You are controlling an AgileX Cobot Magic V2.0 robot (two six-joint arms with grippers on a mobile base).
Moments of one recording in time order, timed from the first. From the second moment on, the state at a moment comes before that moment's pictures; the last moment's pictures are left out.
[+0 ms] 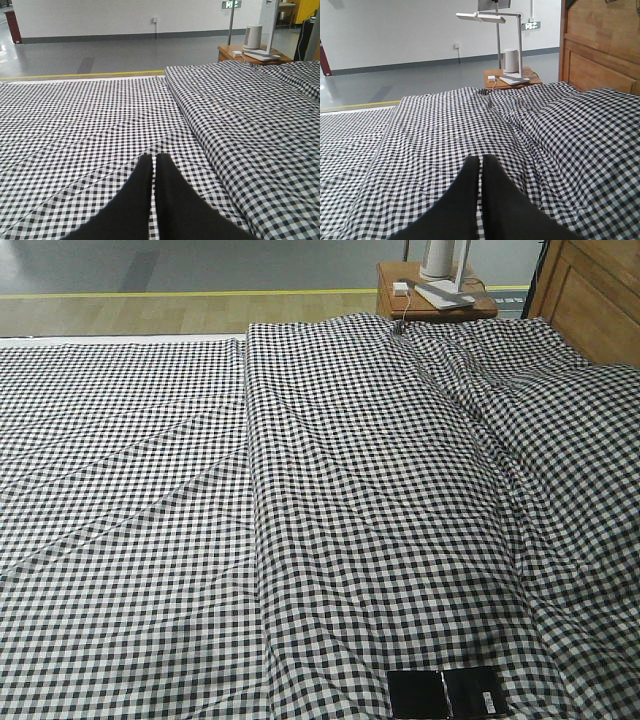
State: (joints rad) left arm 0.02 -0.02 0.03 -0.13 0.23 0.14; right arm -0.04 -0.01 0.03 0.13 0.14 -0.03
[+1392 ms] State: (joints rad) left arm 0.02 -0.02 0.03 -0.13 0.23 0.14; right arm -0.04 -0.01 0.03 0.13 0.14 -0.03
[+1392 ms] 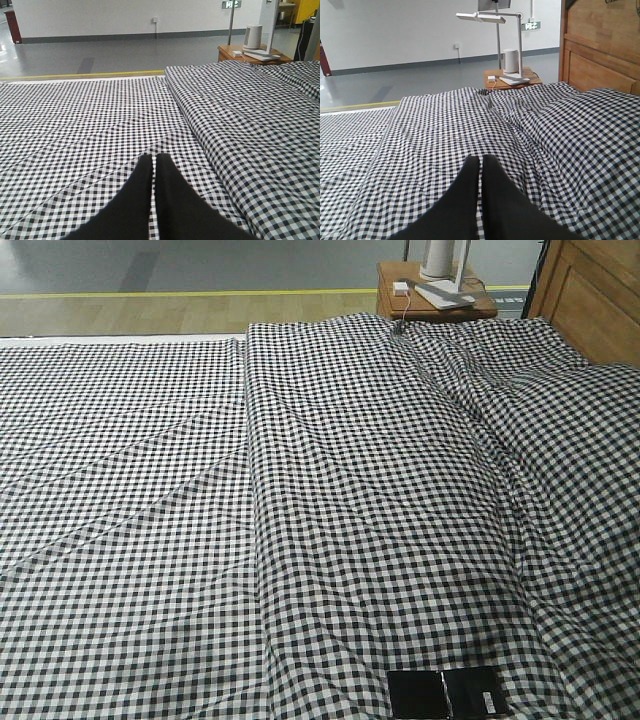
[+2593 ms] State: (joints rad) left arm 0.02 -0.02 0.03 -0.13 0.23 0.14; right arm -0.04 0.36 -0.66 0.13 0.13 -0.14
